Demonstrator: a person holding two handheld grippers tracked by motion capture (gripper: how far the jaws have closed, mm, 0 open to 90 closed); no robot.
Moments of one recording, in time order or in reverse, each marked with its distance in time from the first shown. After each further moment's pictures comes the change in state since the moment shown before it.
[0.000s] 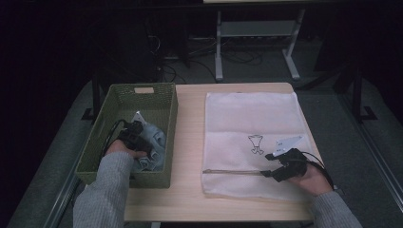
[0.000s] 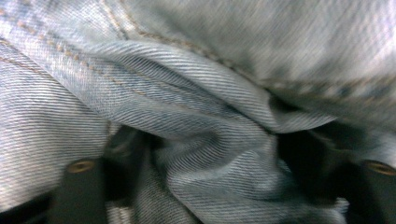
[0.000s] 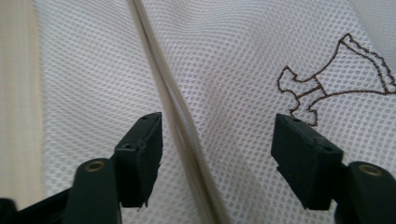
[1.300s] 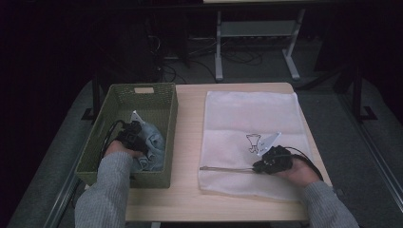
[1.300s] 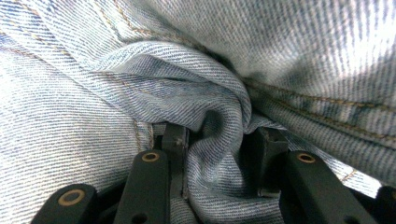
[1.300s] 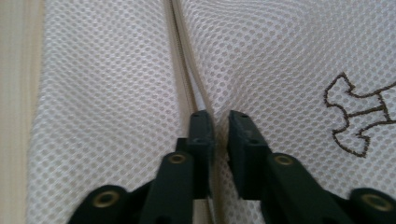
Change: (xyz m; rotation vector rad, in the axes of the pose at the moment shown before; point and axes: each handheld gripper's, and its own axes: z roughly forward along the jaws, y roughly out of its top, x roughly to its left) left arm 0.007 -0.002 -0.003 -0.024 -0.057 -0.035; right arm -0.005 0.026 0.034 0.142 0.106 -0.109
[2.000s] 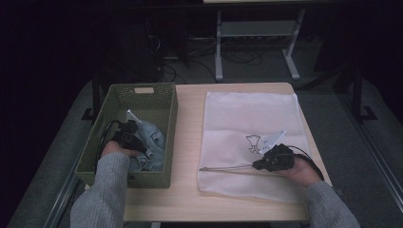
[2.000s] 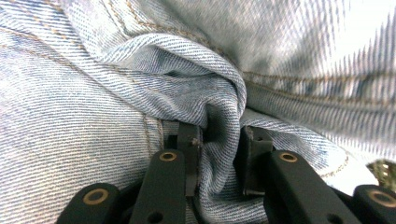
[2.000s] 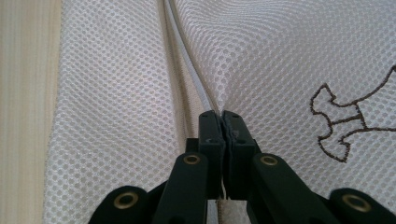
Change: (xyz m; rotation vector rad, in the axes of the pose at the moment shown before) left arm 0.009 -0.008 -0.012 -0.066 -0.077 -0.016; right arm 0.004 0.002 -0.015 -0.066 0.000 0.010
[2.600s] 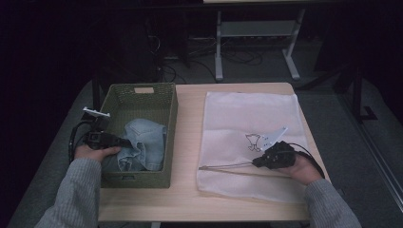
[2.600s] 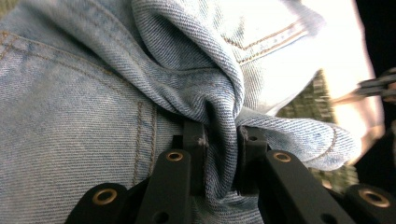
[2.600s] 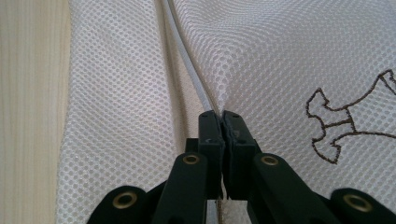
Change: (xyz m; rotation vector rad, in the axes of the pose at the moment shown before) left arm 0.036 -0.045 -0.066 -0.291 -0.362 -0.064; right arm 0.000 0.008 -0.010 -0.023 -0.004 0.006
